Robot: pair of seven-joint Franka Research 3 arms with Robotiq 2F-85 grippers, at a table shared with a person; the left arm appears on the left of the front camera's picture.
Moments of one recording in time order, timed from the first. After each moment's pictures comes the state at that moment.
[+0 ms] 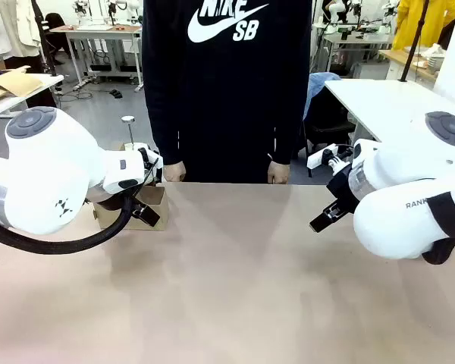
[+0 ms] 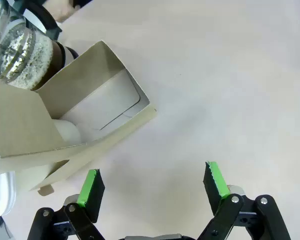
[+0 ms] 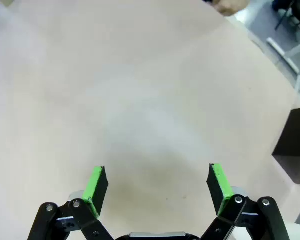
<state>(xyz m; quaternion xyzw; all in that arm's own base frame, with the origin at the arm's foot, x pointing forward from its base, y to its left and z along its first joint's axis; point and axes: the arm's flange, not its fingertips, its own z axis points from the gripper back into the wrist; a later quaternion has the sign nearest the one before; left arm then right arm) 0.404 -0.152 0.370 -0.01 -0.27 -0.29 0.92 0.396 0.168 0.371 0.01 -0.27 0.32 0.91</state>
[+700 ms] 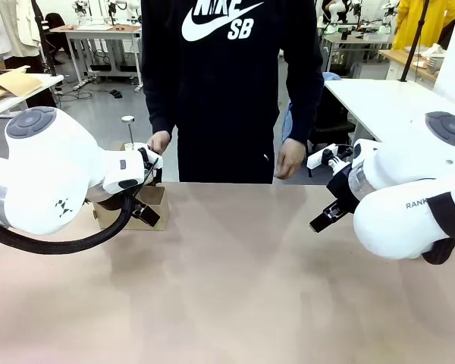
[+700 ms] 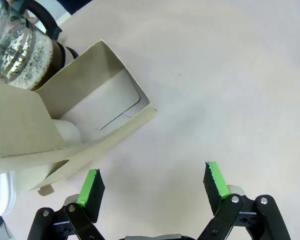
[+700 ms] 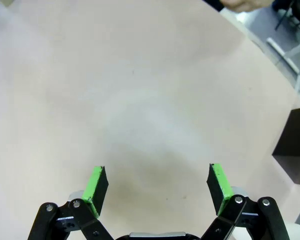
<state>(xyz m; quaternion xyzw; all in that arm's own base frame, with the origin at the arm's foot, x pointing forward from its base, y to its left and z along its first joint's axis) 0.404 -0.152 0.370 -0.01 -0.27 -0.29 0.92 0.396 0.168 0.371 0.01 -0.27 0.32 0.91</state>
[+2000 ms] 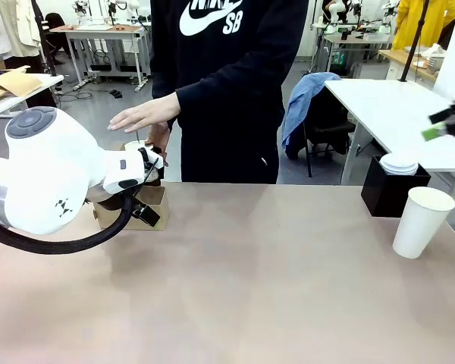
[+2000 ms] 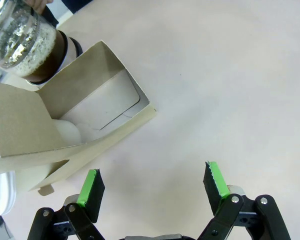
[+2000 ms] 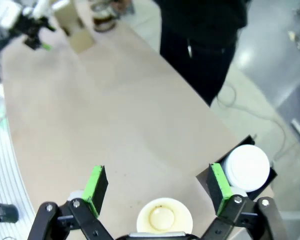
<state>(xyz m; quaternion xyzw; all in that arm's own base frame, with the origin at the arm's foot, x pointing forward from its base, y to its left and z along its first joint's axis) 0.404 -0.152 0.370 -0.01 -0.27 -0.29 0.92 0.428 -0.088 0.541 0.21 -0.39 0.42 0.79</state>
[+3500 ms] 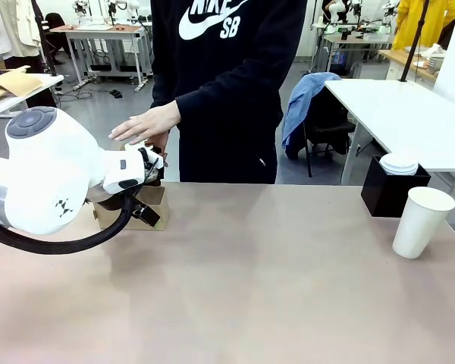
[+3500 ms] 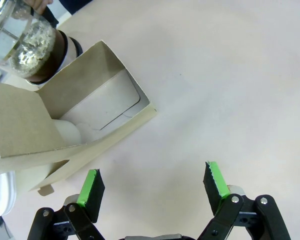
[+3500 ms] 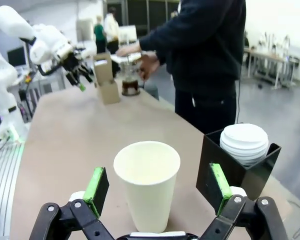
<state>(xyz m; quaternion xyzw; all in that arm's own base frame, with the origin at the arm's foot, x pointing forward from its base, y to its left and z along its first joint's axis) 0.404 -0.152 0.370 -0.01 -0.27 -0.29 0.92 0.388 -0.248 0.340 0.38 -0.58 0.37 0.61</state>
